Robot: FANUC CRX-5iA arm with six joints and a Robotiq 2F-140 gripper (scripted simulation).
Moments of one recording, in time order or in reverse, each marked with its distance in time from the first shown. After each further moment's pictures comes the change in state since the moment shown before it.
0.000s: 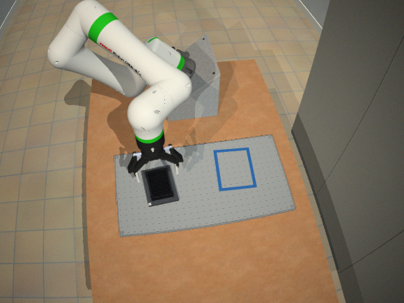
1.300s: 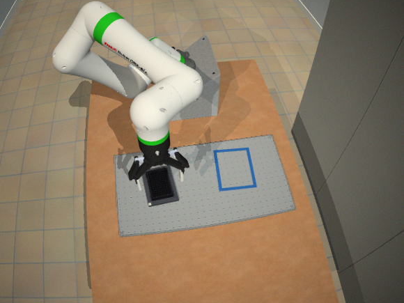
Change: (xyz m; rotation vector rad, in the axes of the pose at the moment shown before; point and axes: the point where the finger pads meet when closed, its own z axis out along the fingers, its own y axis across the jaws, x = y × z) arm 0.074 -0.003 -0.073 -0.023 0.036 -0.019
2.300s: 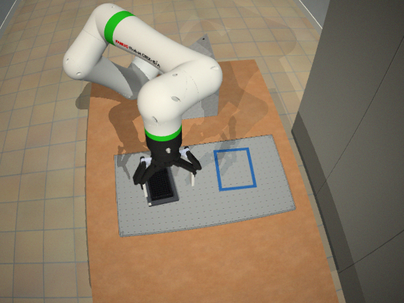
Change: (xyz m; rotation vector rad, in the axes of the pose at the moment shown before) arm 0.083 -0.015 -0.096 -0.018 0.048 -0.028
